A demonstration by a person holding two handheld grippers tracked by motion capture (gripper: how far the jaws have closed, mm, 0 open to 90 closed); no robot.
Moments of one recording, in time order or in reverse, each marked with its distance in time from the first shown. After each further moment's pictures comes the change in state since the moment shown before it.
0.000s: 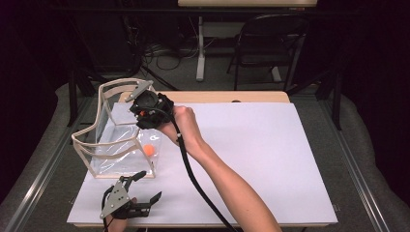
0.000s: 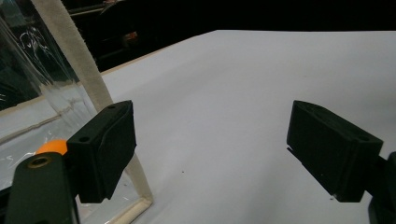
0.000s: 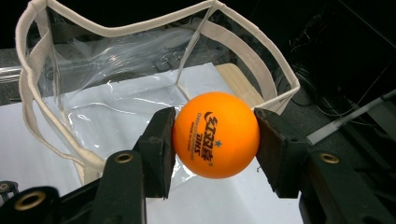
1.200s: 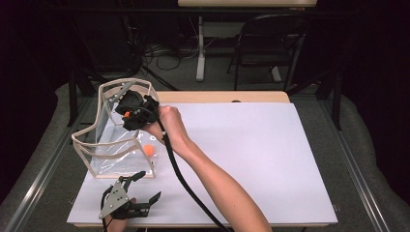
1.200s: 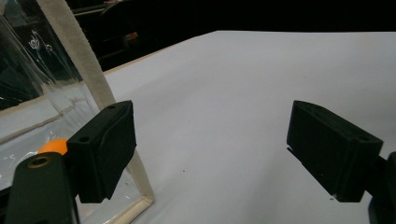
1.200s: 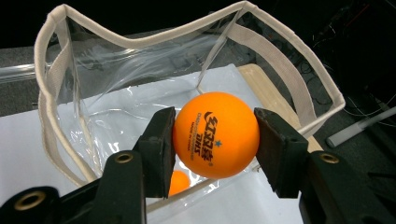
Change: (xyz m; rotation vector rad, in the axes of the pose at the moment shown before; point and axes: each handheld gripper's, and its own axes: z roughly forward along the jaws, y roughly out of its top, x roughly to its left) left arm 0.001 0.000 -0.002 -0.004 0.001 -0.002; right arm 0.014 0.018 0.028 0.032 0.070 0.000
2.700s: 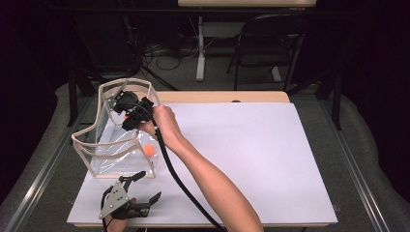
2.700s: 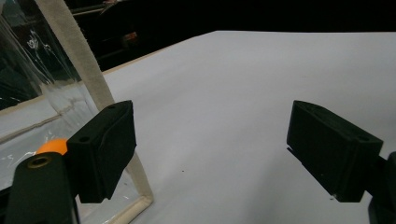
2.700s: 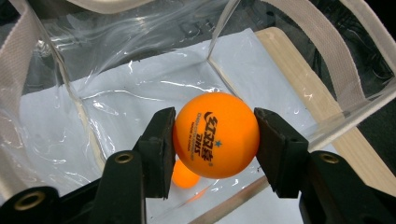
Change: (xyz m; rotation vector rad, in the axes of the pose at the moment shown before) left arm 0.000 0.000 0.000 0.001 -0.004 0.001; right arm -0.007 0.000 0.046 0.149 0.060 0.057
